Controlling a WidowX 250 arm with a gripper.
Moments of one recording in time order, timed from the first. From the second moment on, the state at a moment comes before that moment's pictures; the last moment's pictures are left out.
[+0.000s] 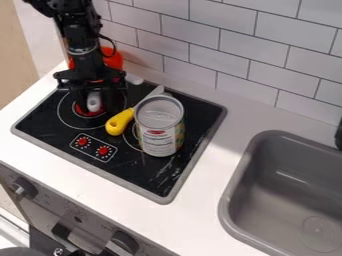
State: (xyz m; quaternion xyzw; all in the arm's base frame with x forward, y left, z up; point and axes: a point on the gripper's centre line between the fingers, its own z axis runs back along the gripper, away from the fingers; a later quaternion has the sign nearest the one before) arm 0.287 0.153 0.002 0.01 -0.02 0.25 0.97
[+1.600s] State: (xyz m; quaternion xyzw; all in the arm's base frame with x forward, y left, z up) arm 0.187 0.187 0.033 -0.01 -0.04 0.16 0.99
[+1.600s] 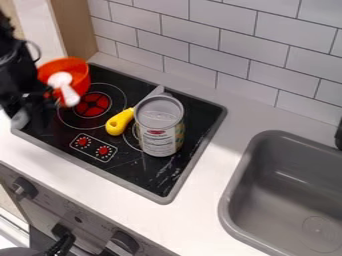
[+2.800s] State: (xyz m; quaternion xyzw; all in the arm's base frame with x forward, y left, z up) arm 0.135 0.084 0.024 0.00 -0.01 -0.21 0.98
